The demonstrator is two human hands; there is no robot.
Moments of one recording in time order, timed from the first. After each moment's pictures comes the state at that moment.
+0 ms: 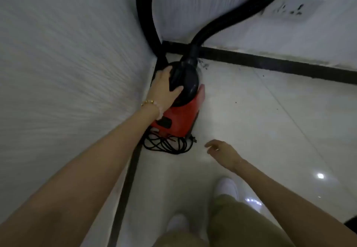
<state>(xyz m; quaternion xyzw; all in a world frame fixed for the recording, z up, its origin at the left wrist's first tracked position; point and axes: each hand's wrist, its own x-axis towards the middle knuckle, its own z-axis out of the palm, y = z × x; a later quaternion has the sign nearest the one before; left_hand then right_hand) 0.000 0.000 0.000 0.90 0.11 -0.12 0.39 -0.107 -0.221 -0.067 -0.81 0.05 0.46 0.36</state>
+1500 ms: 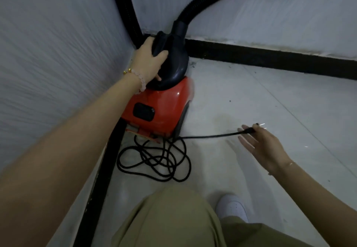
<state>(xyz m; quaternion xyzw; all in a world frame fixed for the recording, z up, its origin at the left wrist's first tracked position) 0.027 -0.005 -0.053 0.86 0.05 0.01 0.50 -0.105 -0.313 -0.148 -0.47 0.35 0.13 0.80</state>
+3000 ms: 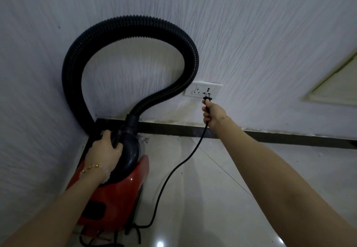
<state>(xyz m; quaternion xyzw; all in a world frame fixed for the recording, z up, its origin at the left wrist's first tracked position) 0.054 -0.020 -0.042 0.94 0.14 -0.01 0.32 0.155 -0.319 -0.002 -0.57 0.31 0.05 0.76</state>
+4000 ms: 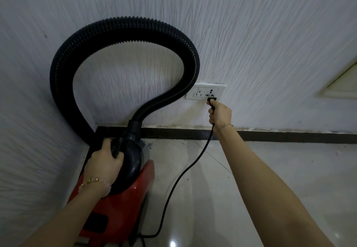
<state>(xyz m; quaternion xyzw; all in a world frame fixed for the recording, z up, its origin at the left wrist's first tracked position) 0.065 -0.025 -0.046 0.94 0.15 0.00 0.29 0.172 -0.324 -0.018 -0.59 0.30 -0.07 0.74</state>
